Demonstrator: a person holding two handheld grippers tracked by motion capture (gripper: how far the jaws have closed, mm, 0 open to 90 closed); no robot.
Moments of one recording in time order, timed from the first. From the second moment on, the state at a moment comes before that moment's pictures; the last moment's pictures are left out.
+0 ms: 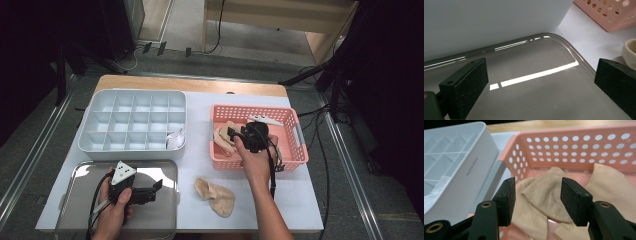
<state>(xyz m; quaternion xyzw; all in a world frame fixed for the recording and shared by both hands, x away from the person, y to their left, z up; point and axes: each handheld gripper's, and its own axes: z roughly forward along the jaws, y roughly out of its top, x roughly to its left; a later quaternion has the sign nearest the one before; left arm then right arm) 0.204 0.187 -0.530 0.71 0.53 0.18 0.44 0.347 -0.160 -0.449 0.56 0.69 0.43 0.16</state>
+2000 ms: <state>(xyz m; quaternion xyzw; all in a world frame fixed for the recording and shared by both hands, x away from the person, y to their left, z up) 0.204 0.187 -0.530 0.71 0.53 0.18 0.44 0.400 -0.151 -0.453 0.63 0.71 0.29 0.12</state>
